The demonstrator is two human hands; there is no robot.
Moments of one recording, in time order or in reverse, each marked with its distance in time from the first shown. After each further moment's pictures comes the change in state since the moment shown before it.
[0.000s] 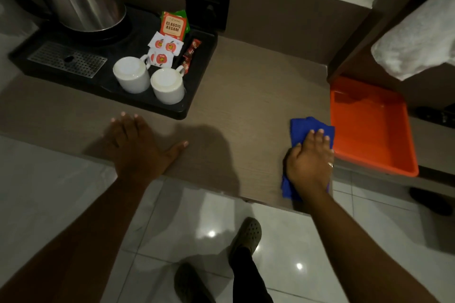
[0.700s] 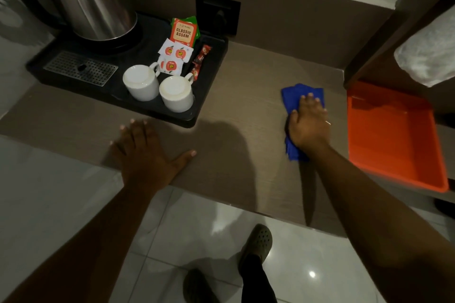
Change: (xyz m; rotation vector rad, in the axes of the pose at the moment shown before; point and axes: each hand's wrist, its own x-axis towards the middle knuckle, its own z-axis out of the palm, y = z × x) left_hand 0.000 0.001 -0.004 0.004 -0.002 0.011; right_hand 0.104 -0.045 0.001 -0.003 -0.099 -0.254
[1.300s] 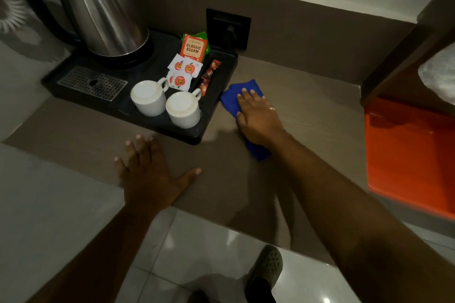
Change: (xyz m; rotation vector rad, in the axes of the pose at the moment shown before) left_hand 0.000 0.003 -0.001 0.038 0.007 -0.022; right_hand 0.054 -0.112 0.036 0.009 -0.125 -0.495
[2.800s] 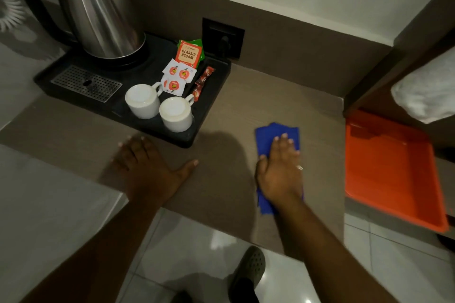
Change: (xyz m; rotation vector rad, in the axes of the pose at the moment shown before) left_hand 0.005 0.027 -0.003 -0.128 -0.002 -0.138; right_hand -0.133 0.007 0.000 0.020 0.115 0.401
